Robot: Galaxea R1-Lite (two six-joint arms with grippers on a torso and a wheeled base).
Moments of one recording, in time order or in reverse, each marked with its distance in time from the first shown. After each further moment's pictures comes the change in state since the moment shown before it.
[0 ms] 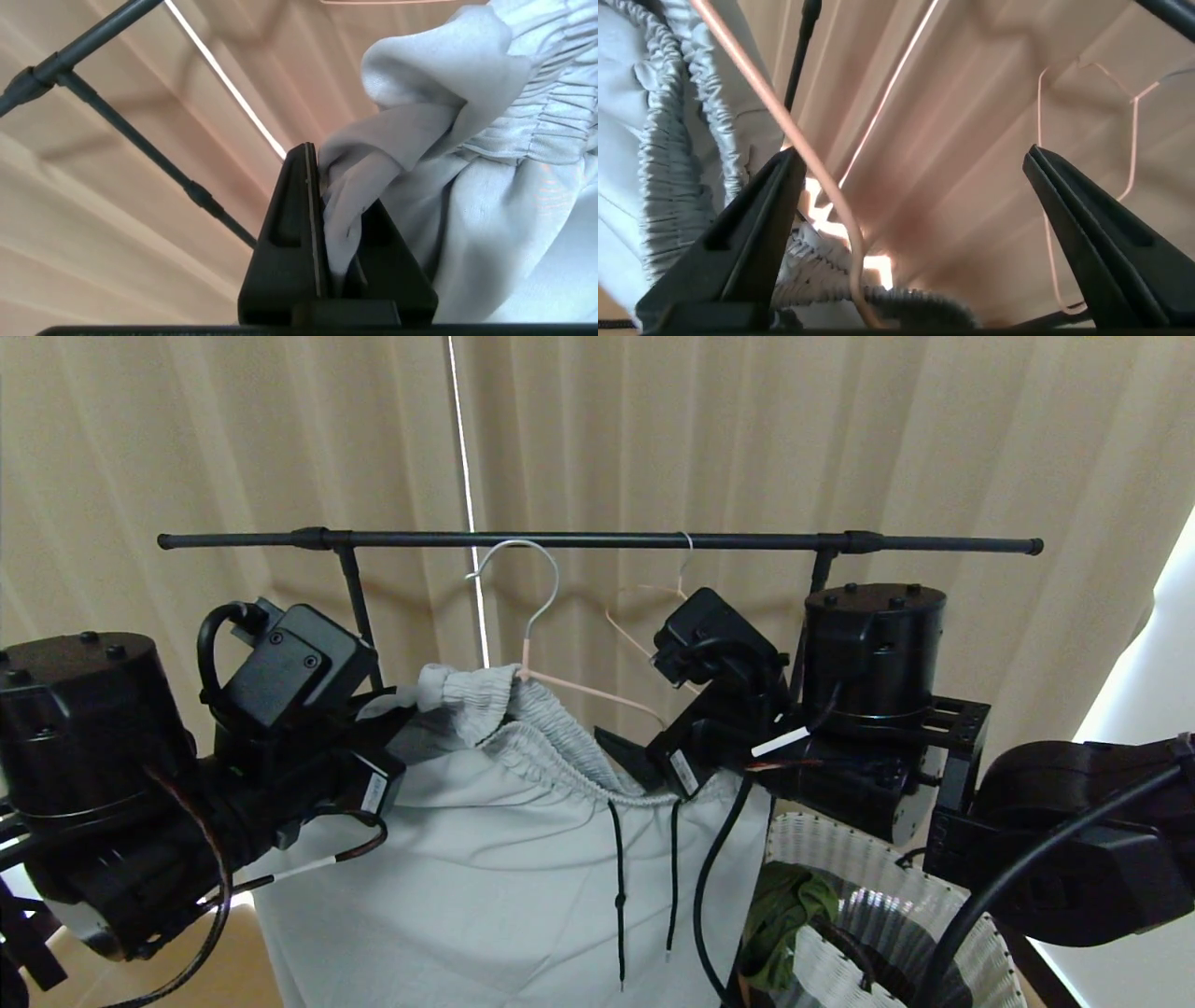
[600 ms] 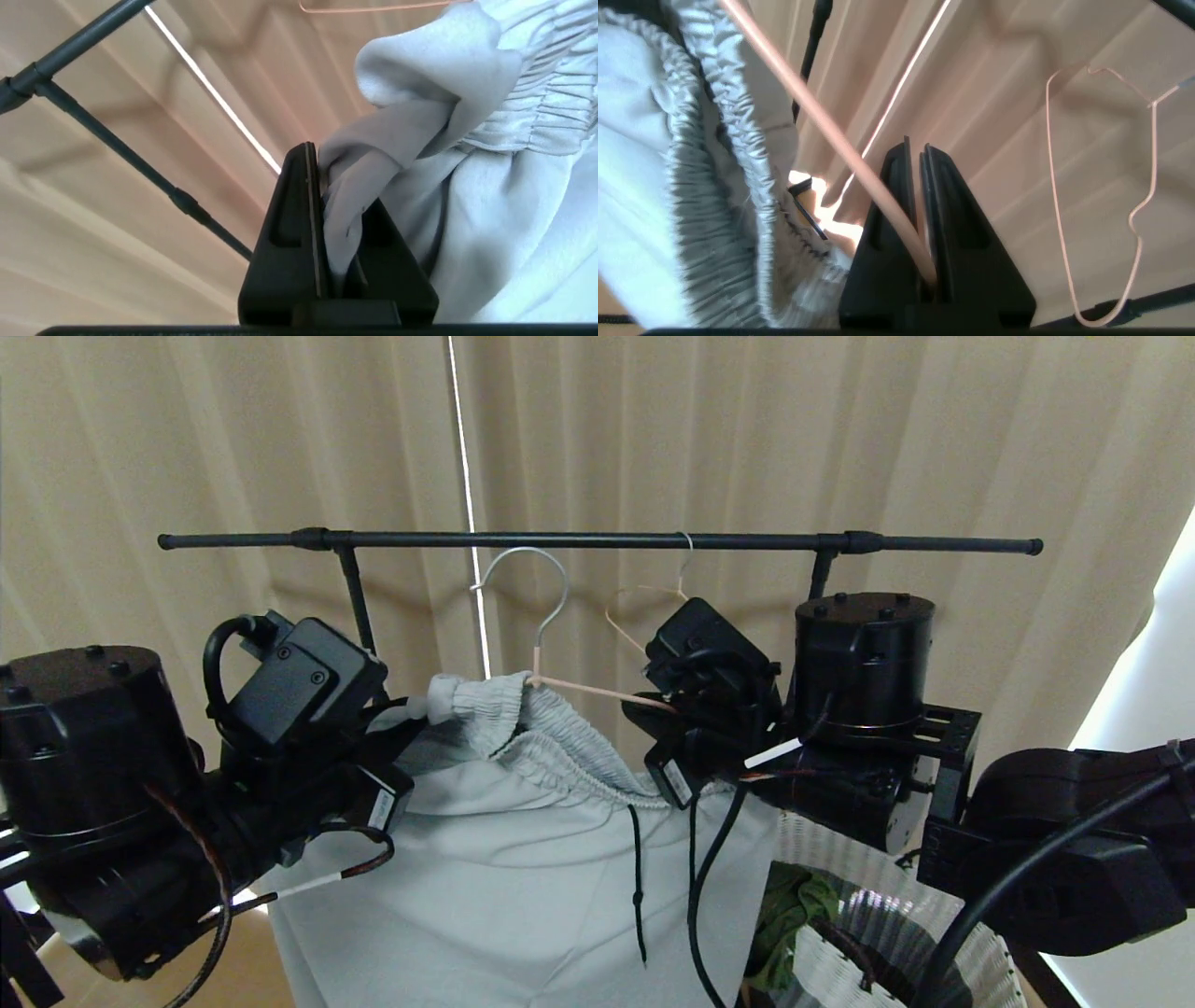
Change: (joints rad) left arm -0.021 -0.008 0.022 -0.003 -0.004 0.000; right arm 0.004 0.005 0.010 -0.007 0.003 0.001
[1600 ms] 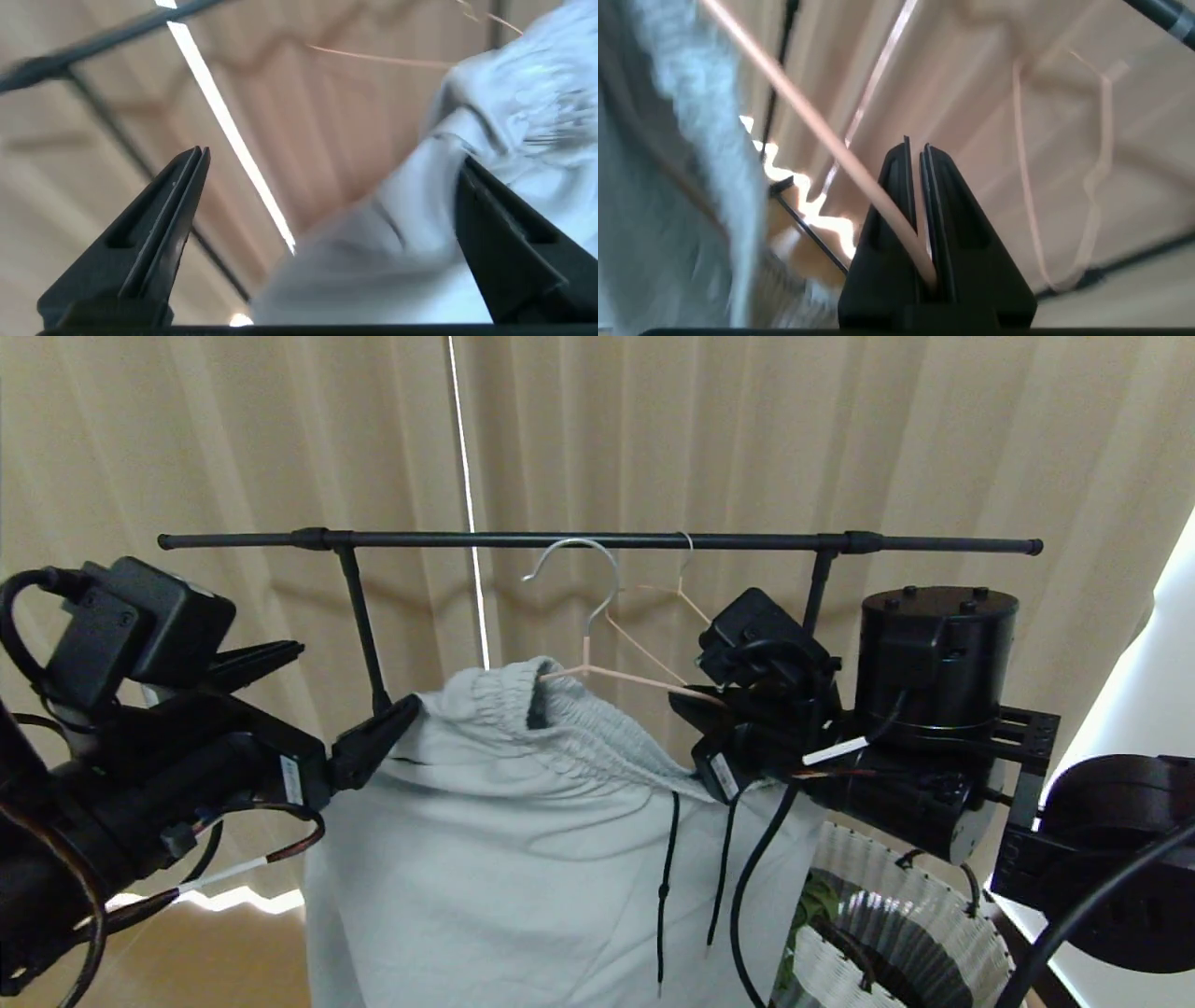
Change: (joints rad) left arm 0.079 -0.153 0.015 0.024 -0.067 -0.161; right arm -0.038 -0.090 0.087 0.001 -0.061 0.003
